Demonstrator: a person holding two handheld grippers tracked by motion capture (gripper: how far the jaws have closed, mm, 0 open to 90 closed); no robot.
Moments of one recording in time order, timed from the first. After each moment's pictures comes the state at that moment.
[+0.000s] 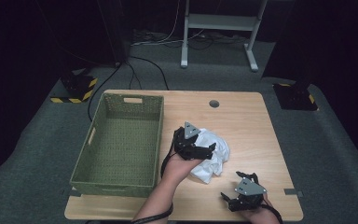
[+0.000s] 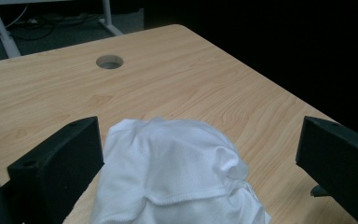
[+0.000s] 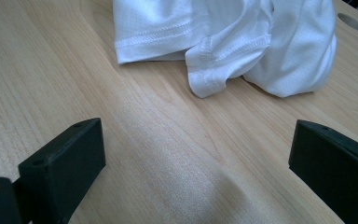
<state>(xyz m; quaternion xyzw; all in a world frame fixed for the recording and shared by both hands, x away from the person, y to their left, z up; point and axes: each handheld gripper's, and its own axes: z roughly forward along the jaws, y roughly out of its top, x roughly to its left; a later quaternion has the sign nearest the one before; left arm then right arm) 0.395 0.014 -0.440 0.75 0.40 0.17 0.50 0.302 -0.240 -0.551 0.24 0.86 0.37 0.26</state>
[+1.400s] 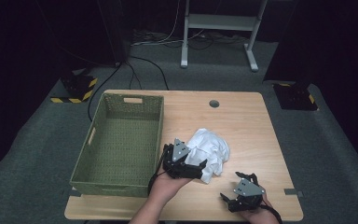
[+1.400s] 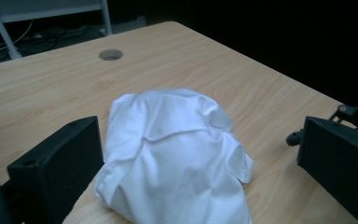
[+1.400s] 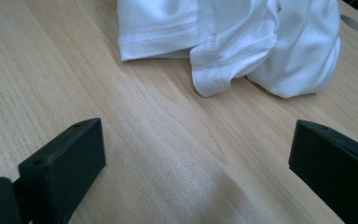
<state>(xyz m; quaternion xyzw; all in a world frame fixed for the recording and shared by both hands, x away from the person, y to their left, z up) 0.334 0.038 -0.451 0.76 0.37 0.20 0.50 0.301 -0.237 -0.552 0.23 0.86 0.36 0.27</state>
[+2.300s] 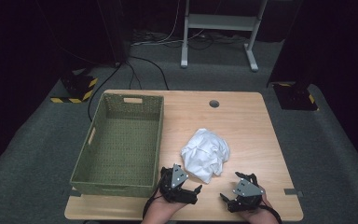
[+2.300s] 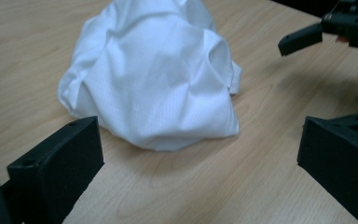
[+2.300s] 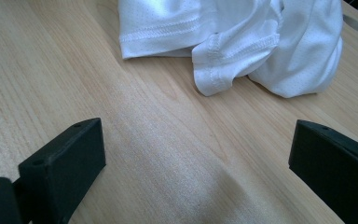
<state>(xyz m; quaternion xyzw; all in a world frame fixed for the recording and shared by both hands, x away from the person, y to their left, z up) 0.295 0.045 -0.517 0.80 0.36 0.18 0.45 0.301 -0.236 -0.552 0.23 0.86 0.36 0.27</state>
